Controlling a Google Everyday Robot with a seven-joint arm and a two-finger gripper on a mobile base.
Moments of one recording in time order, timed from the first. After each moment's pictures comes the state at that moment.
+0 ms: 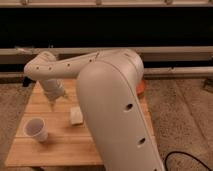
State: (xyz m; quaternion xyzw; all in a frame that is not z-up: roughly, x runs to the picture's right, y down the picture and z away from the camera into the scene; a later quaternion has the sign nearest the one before) arm -0.244 0.083 0.754 -0.30 0.18 0.42 0.84
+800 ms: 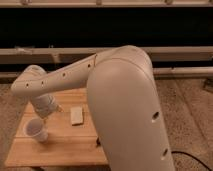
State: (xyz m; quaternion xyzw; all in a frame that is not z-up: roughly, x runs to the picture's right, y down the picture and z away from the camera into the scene) arm -0.252 0.144 0.692 -0.31 0.15 0.36 0.87
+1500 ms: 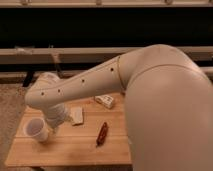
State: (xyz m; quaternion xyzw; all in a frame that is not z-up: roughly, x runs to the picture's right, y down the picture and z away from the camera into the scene) arm -0.188 0.179 0.654 -0.33 0.14 0.39 0.85
